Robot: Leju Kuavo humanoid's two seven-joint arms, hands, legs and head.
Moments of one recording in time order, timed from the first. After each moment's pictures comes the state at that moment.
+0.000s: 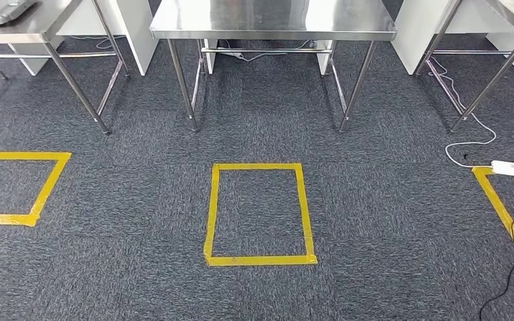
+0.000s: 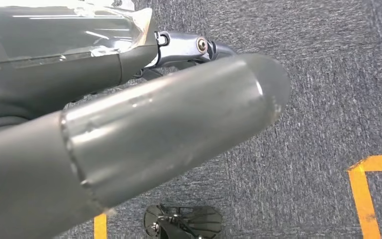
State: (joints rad) left arm -0.07 -0.14 0.79 -0.19 -0.75 0.26 -0.51; right arm -0.09 0.13 -1.35 -0.20 1.50 -0.20 -0.09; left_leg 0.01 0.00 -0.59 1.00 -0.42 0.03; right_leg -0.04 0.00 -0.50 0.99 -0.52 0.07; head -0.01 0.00
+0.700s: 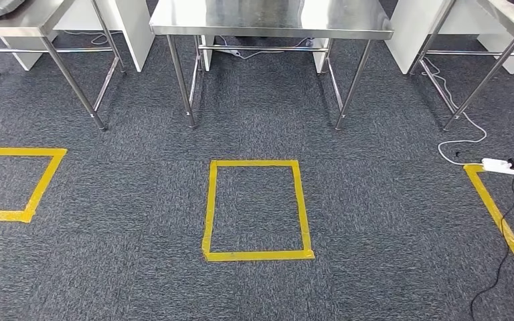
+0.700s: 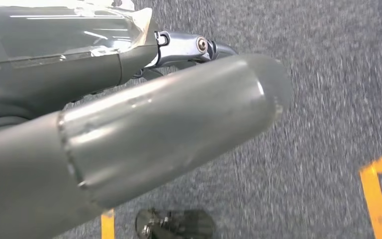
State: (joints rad) left arm -0.07 -0.14 0.79 -0.19 -0.75 0.26 -0.50; right arm -0.09 0.13 -1.35 -0.20 1.50 -0.18 -0.08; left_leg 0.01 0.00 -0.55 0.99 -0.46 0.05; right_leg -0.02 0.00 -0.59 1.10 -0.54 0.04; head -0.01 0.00
